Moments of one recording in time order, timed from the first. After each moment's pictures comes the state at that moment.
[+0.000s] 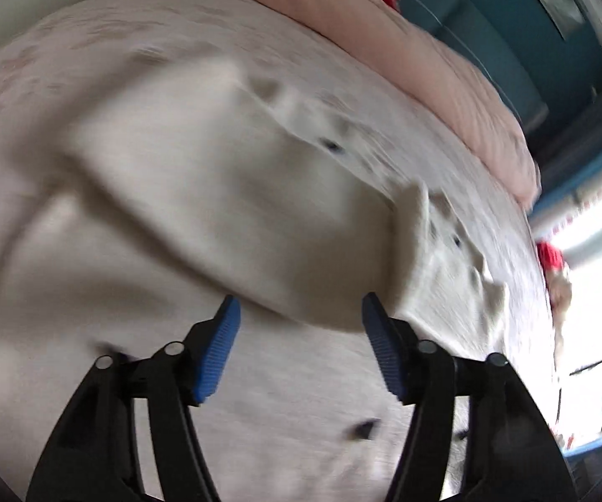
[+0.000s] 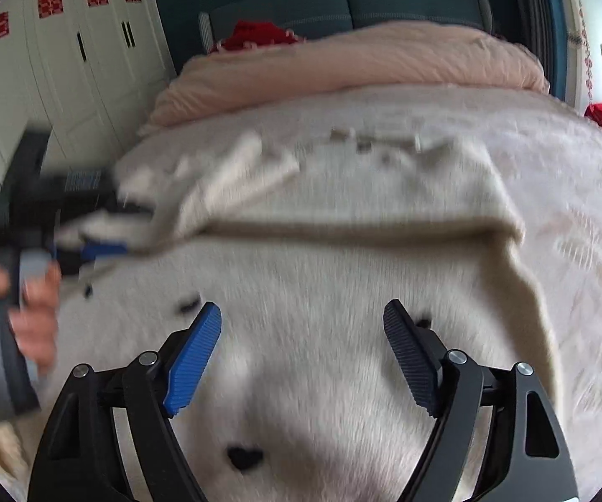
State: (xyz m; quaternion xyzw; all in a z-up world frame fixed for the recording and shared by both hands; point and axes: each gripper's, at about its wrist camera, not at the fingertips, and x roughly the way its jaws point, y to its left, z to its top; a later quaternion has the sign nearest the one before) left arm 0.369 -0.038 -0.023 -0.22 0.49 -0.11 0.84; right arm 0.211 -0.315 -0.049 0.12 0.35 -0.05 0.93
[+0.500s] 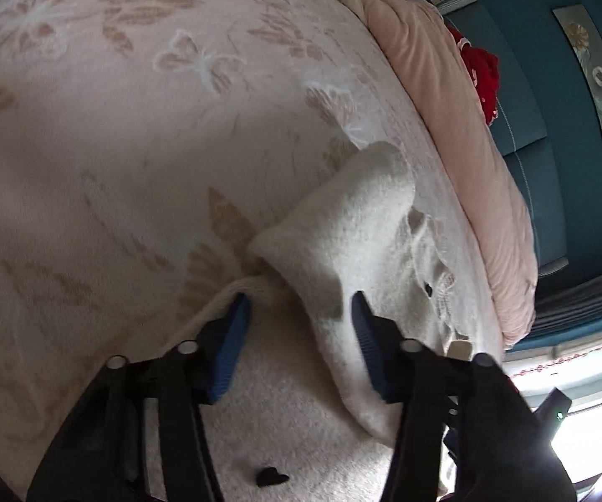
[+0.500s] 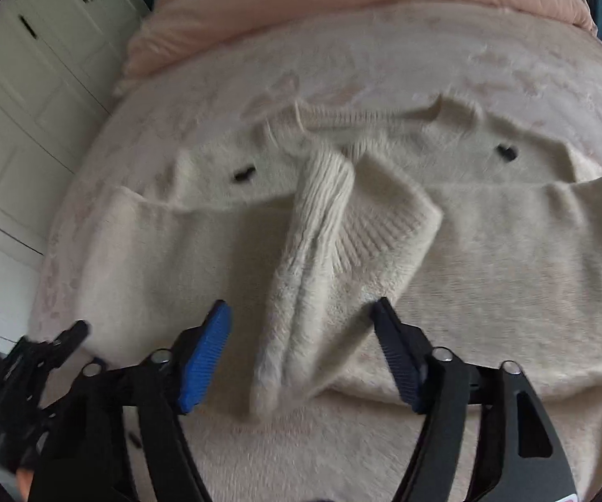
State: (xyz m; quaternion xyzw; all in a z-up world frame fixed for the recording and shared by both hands) left arm 0.399 0.079 -0.052 -0.41 0.45 0.00 0.79; right arm 0.438 -0.262 -0.071 0.17 0.53 -0.06 0.83
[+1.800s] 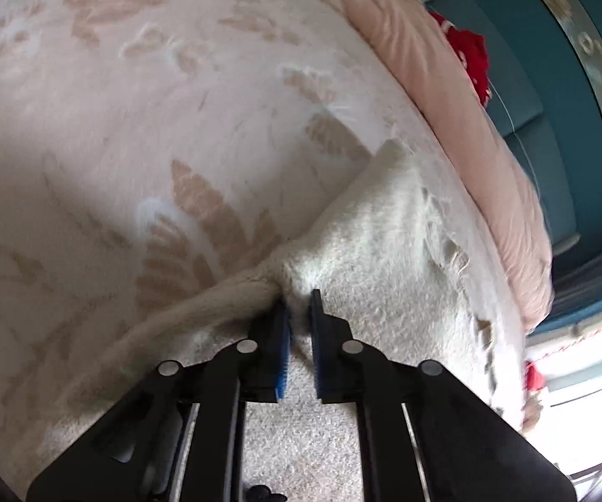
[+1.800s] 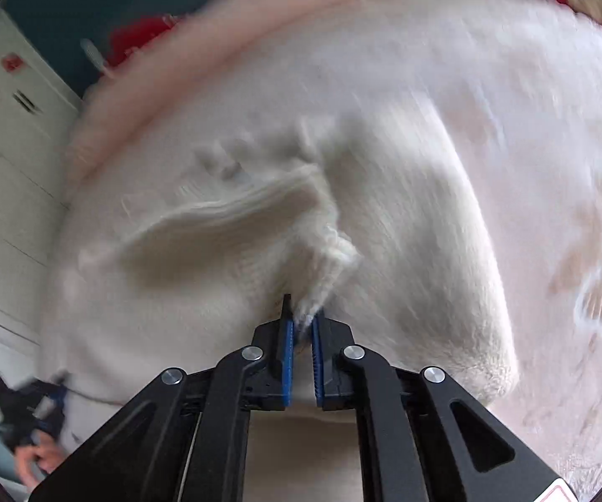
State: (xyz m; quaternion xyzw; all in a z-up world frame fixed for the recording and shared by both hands) left arm 0.402 0.040 -0.057 -0.35 0.44 -0.01 0.83; right arm 0.307 -0.458 -0.068 0.31 0.41 -0.10 0.85
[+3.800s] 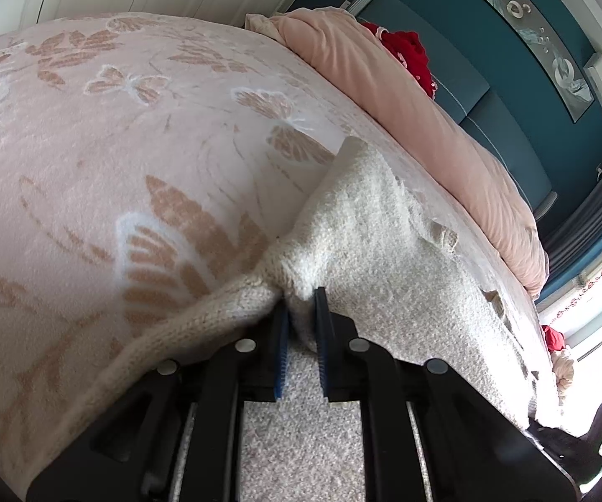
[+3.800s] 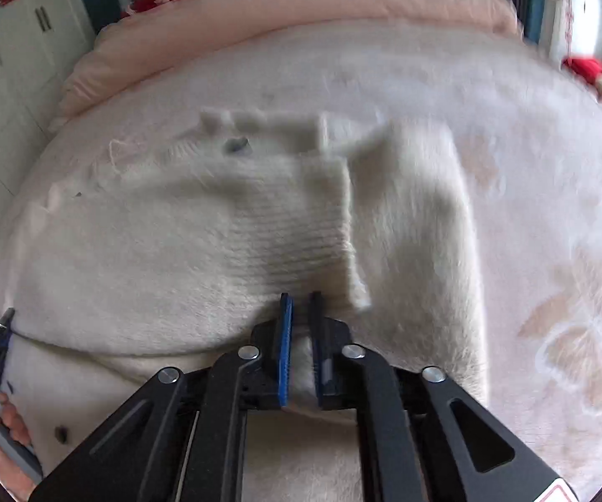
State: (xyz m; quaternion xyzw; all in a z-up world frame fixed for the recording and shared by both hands) left arm 0.386 0.031 -0.078 -0.28 0.36 -0.07 0.88; right arm 0.311 -0.436 -0.066 0.20 0.45 -0.12 0.86
